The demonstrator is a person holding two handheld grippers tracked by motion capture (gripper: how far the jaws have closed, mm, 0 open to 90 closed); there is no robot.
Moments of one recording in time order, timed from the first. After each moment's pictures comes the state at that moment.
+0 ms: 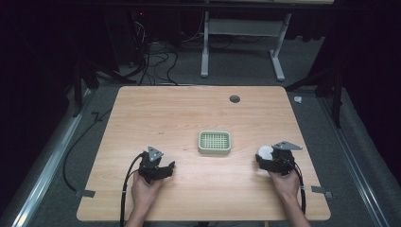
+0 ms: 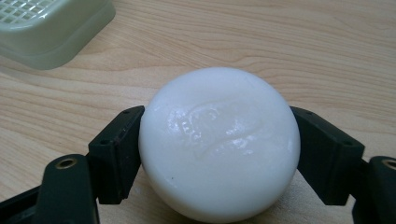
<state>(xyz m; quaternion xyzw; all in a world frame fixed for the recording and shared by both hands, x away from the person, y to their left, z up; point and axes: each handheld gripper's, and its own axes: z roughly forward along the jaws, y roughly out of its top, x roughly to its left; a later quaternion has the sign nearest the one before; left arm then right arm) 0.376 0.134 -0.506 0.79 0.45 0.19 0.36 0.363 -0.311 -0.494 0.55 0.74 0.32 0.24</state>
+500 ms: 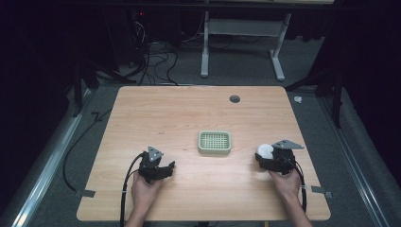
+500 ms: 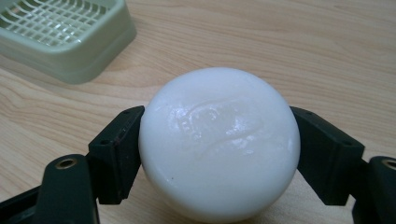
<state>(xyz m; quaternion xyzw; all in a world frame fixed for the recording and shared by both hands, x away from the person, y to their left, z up) 0.376 0.134 -0.506 0.79 0.45 0.19 0.36 0.359 -0.306 -0.477 0.53 0.74 0.34 0.24</state>
